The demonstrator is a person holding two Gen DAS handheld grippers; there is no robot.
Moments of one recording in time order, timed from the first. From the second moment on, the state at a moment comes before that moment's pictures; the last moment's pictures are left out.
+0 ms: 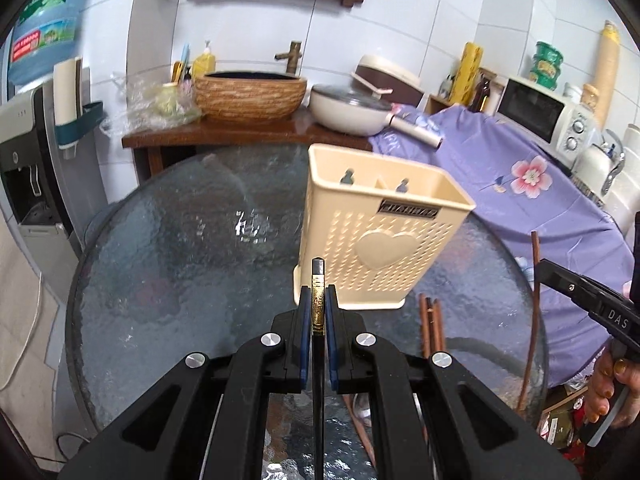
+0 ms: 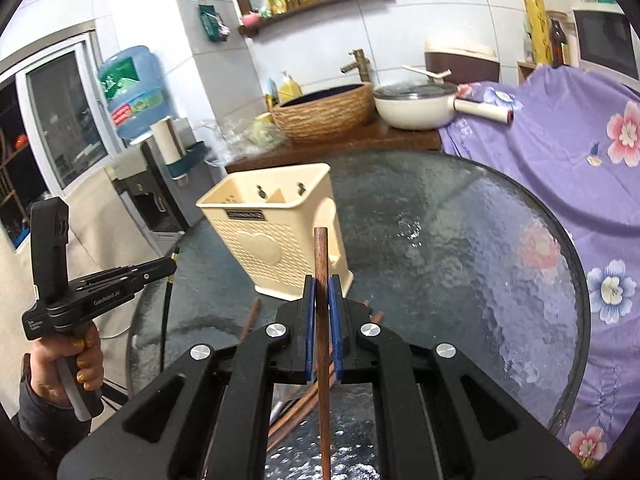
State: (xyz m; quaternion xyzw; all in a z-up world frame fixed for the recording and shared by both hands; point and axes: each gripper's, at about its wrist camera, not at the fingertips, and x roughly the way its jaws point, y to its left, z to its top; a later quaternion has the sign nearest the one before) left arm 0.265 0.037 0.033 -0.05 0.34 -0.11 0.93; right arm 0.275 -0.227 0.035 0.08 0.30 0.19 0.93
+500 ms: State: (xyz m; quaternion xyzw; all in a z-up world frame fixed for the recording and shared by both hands) left arm 0.223 0.034 0.074 -0.04 0.28 -0.14 0.95; right arm 0.236 -0.228 0.068 0.07 0.27 0.24 0.93
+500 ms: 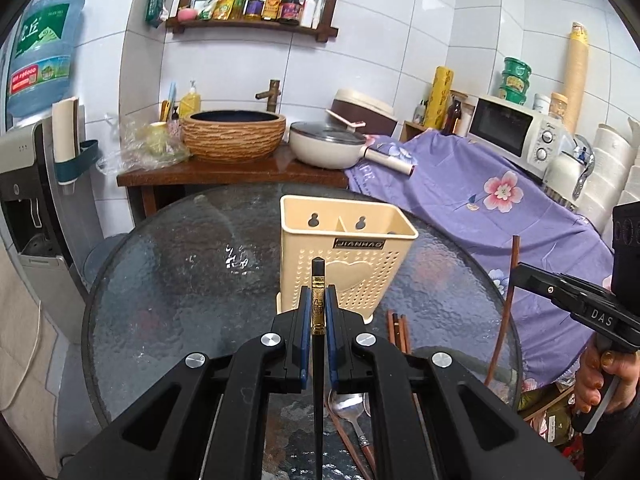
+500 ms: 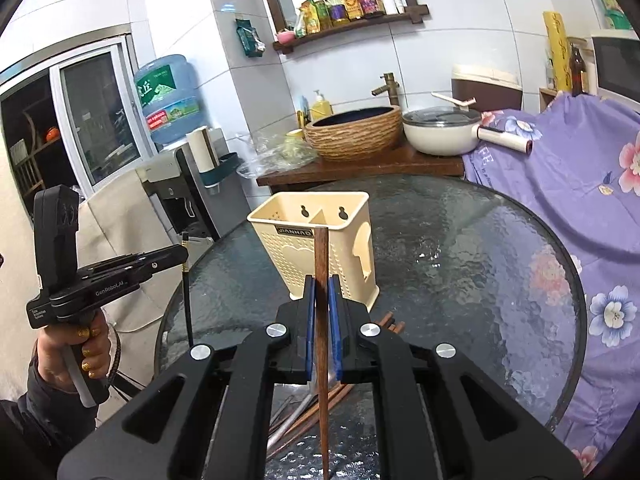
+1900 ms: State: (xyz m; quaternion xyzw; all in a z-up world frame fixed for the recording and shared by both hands) left arm 0.285 0.019 0.239 -0.07 0.13 -0.09 0.99; right arm 0.316 -0.191 0.234 0.05 0.12 0.19 0.97
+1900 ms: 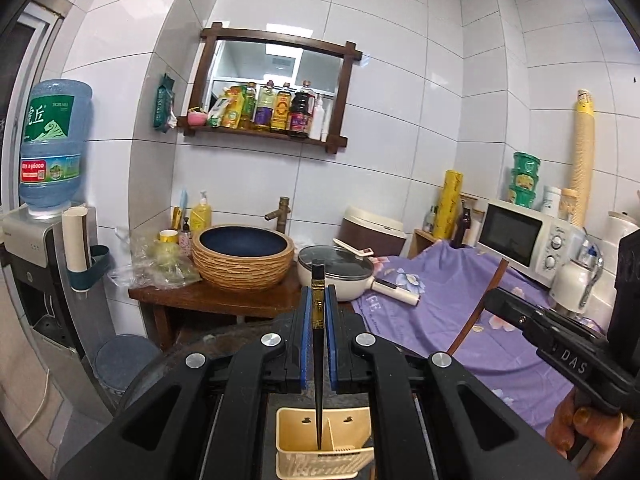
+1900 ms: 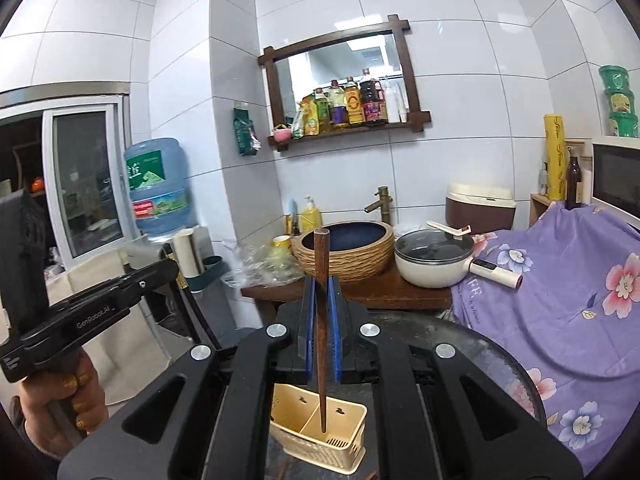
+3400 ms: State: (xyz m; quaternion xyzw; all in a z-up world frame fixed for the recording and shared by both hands) left arm 0.304 0.022 0.091 -0.07 0.22 -0.07 0.97; right arm 0.331 -0.196 0.101 0.05 0.19 0.13 0.97
